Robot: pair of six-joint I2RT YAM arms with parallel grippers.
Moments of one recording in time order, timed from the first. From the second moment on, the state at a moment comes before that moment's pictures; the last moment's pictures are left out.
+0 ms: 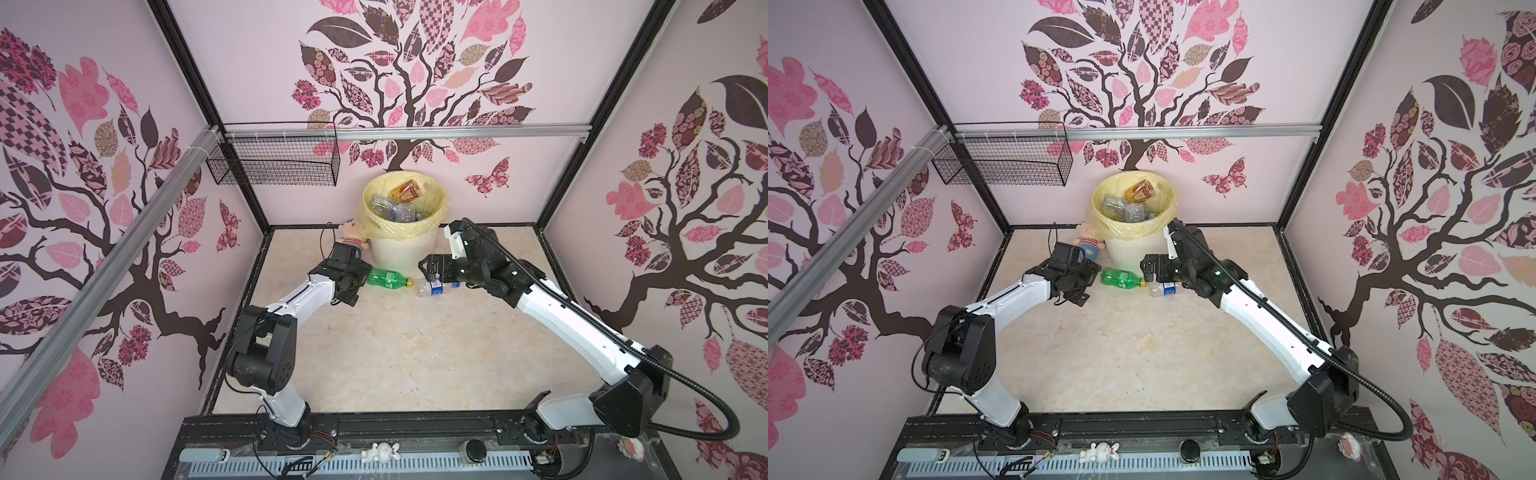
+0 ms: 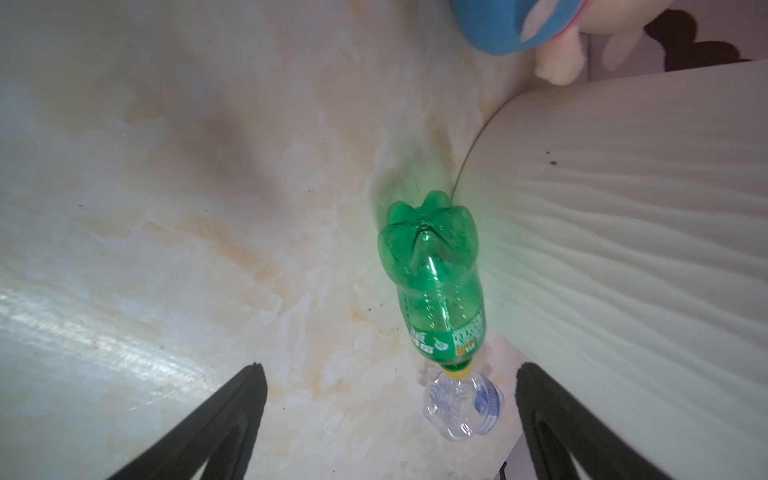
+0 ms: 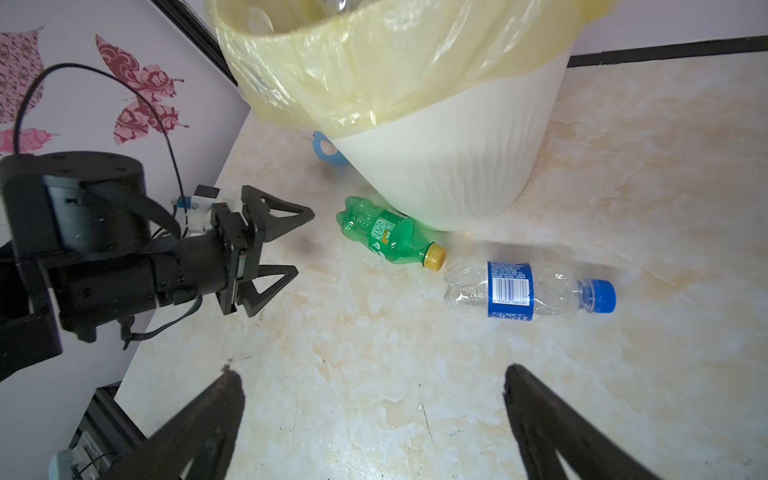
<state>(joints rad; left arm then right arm) -0.31 1.74 1.16 -0.38 0.13 -1.34 0.62 1.42 1.35 -0.56 -0.06 0.46</state>
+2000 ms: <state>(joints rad) -0.28 1.91 1.16 -0.16 0.38 -1.23 0.66 1.42 1.23 -0.56 0.01 0.49</state>
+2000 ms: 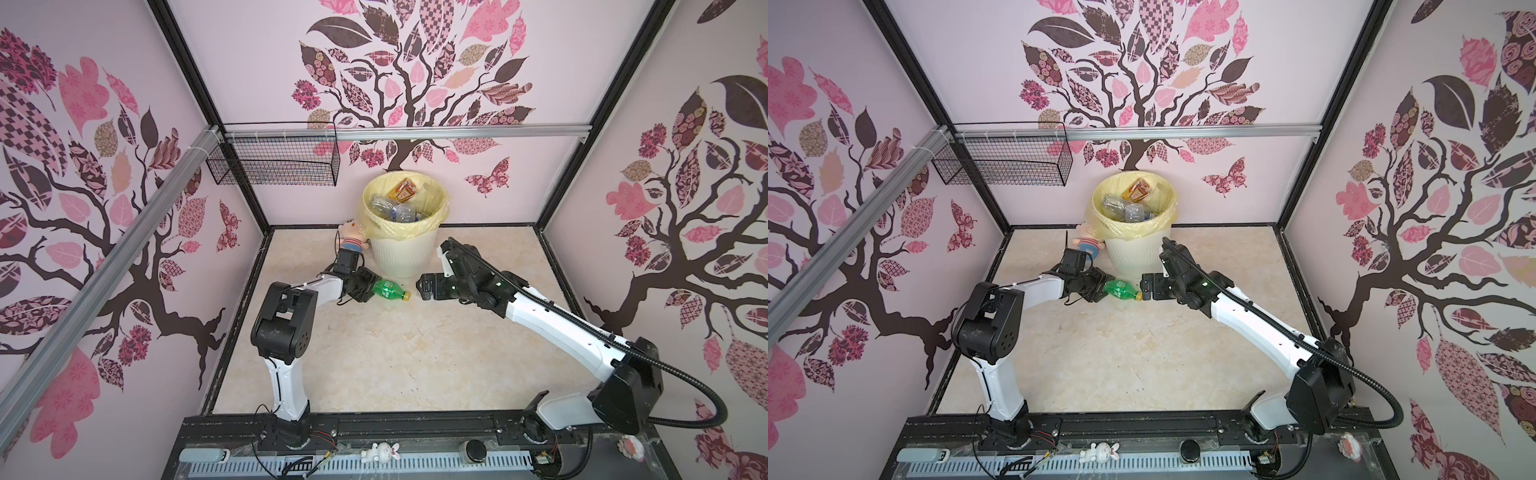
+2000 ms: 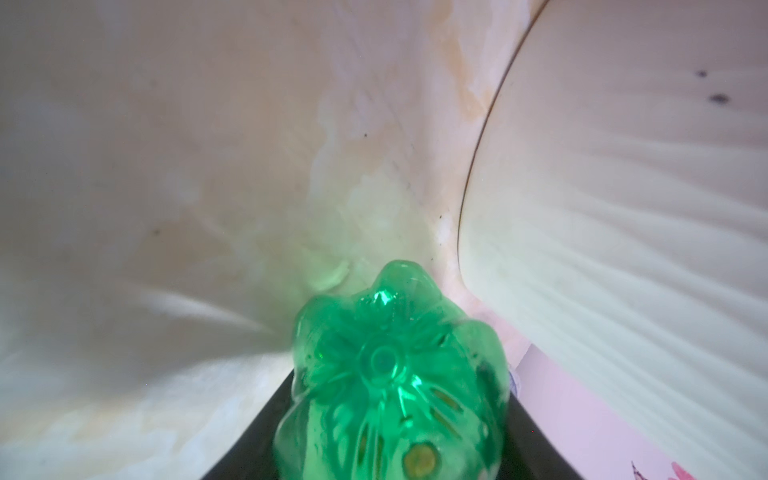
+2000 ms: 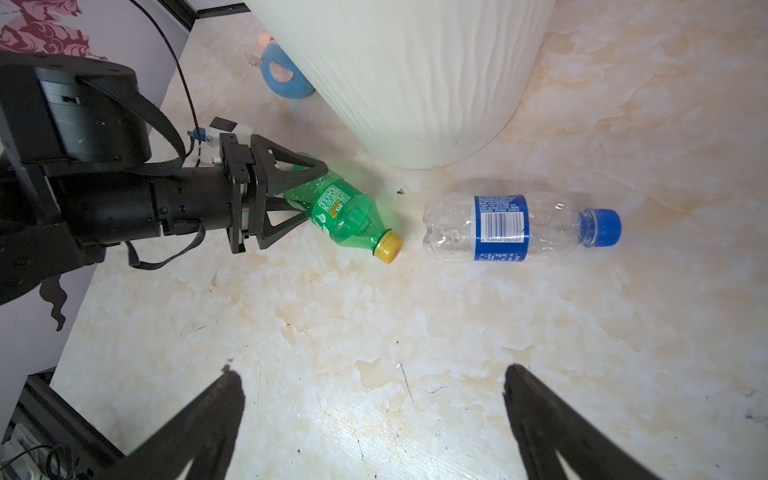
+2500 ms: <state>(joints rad) -0.29 1.64 1.21 -0.31 0.43 -0.91 0.61 1.45 1.34 -0.58 -0.18 0.40</state>
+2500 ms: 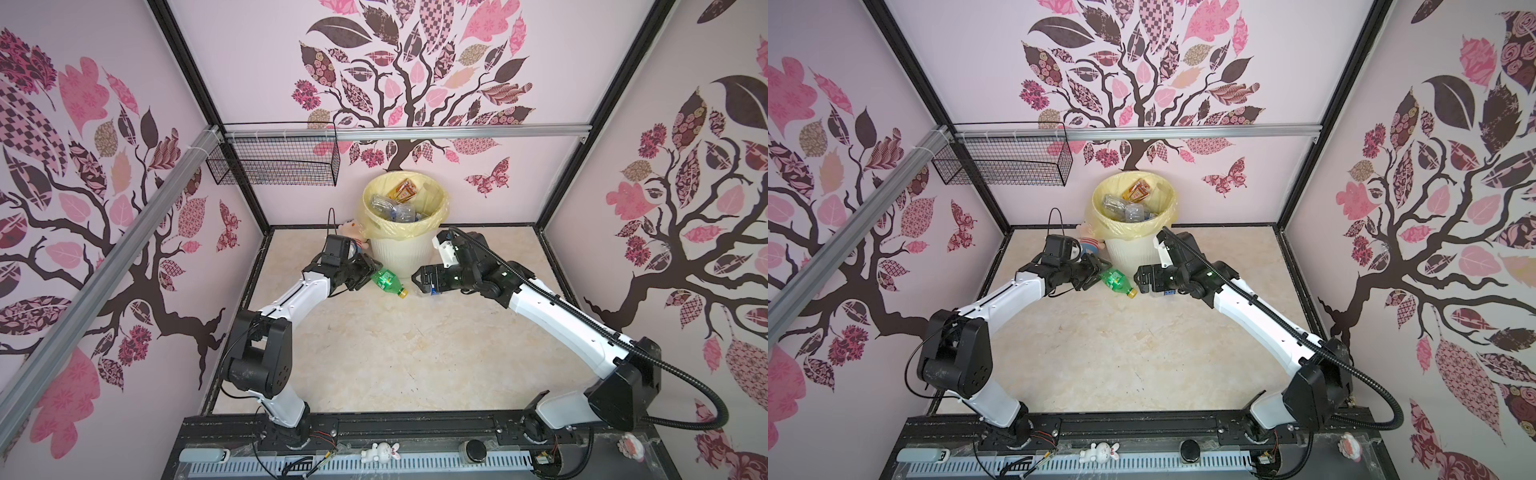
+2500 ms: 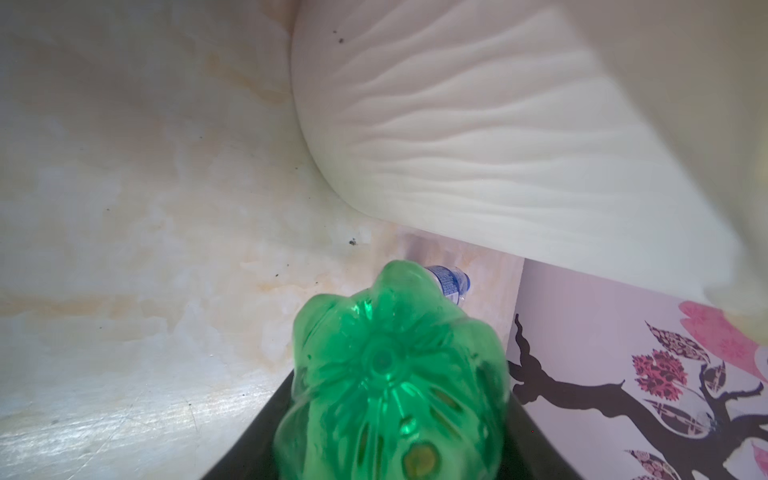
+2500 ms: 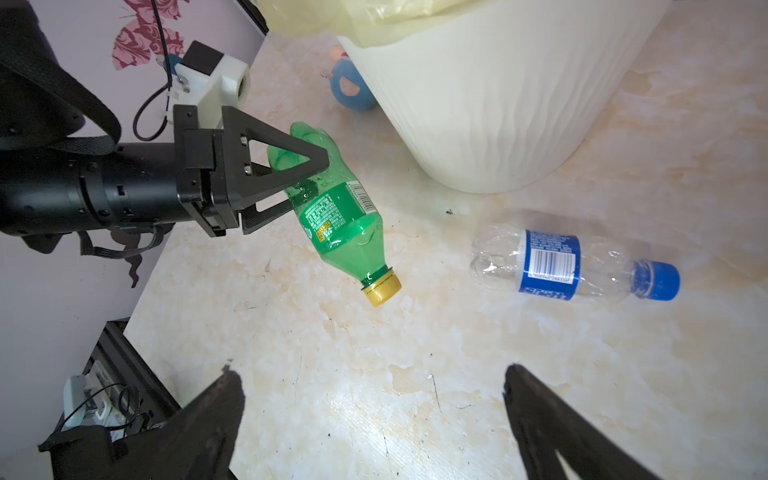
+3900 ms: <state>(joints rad) -0.43 1.58 1.34 -0.25 0.62 -0.96 0.61 1.48 1.34 -0.56 -0.28 0.36</state>
